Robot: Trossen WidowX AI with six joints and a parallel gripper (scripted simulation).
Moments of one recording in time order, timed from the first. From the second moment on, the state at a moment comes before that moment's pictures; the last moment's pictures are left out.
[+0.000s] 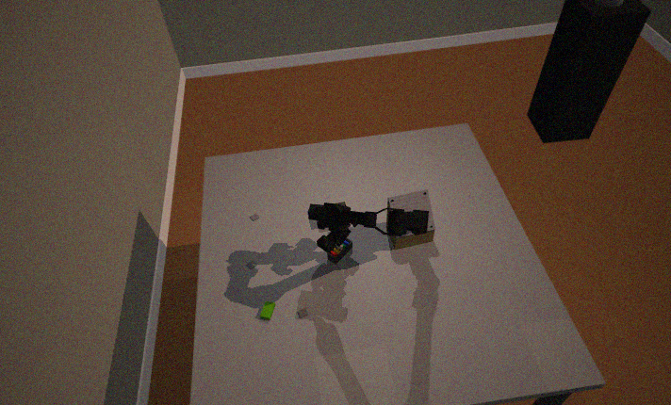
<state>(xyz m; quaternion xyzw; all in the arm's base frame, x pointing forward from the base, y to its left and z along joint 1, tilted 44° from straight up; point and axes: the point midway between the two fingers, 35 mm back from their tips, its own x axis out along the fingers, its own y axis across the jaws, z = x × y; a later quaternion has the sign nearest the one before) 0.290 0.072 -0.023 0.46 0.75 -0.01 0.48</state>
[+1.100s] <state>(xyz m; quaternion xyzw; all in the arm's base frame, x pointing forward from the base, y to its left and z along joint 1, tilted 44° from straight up) 0.292 0.061 -0.011 0.46 0.75 -0.01 0.48</state>
